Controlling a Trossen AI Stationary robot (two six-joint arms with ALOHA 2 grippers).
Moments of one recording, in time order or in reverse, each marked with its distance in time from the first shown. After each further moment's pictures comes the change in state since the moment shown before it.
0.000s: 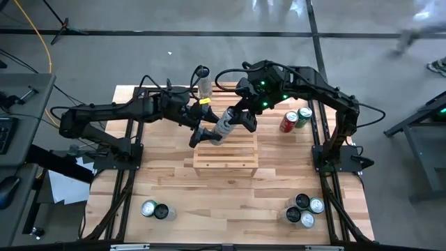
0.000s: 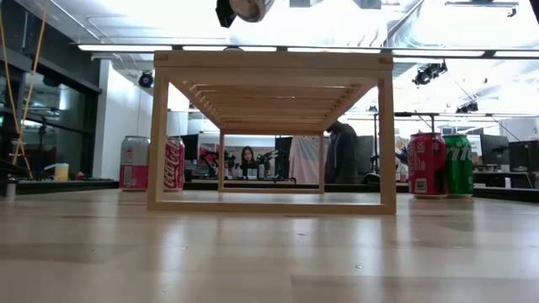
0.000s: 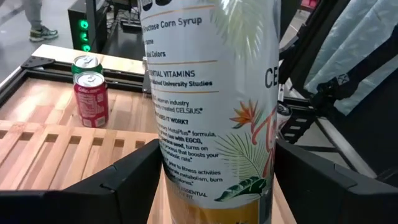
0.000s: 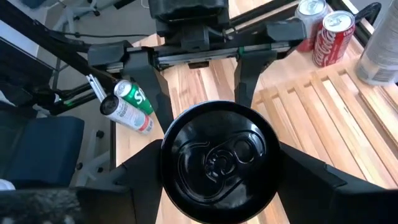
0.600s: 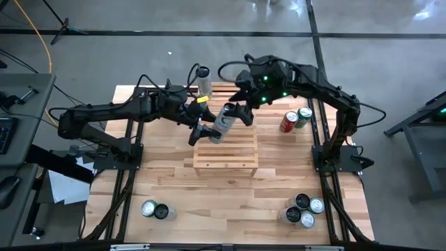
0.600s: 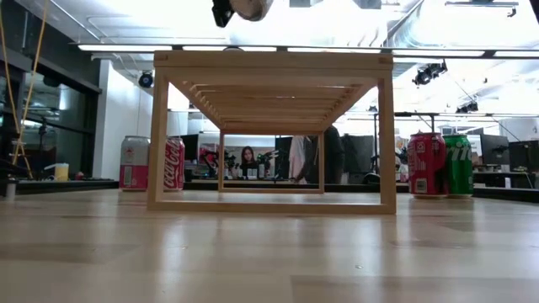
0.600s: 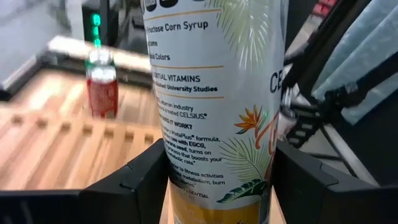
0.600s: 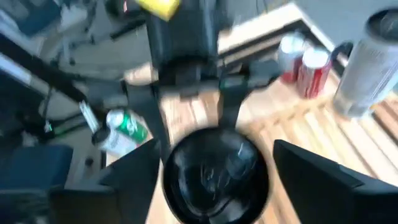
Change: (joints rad) left arm 0.026 -0.030 -0.005 -0.023 -0.034 -0.035; right arm -0.005 -0.003 0.006 0.080 0.046 0.002
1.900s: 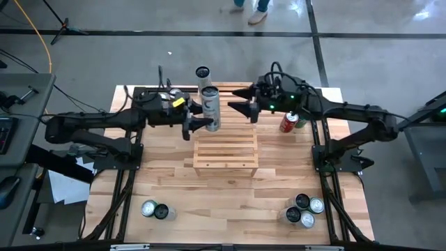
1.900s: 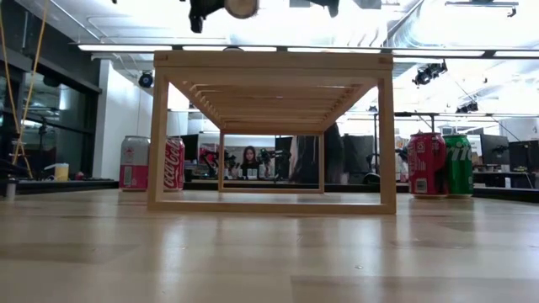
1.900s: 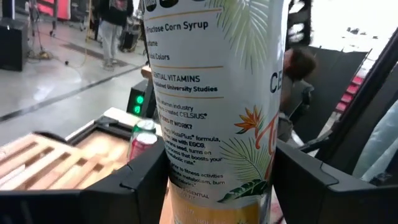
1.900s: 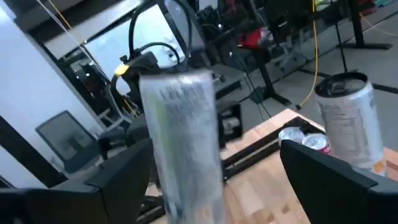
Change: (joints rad) left arm 0.002 -0.200 -0.359 0.530 -0.239 -0.138; right arm -0.043 -0.460 -1.087 1.198 0.089 0.172
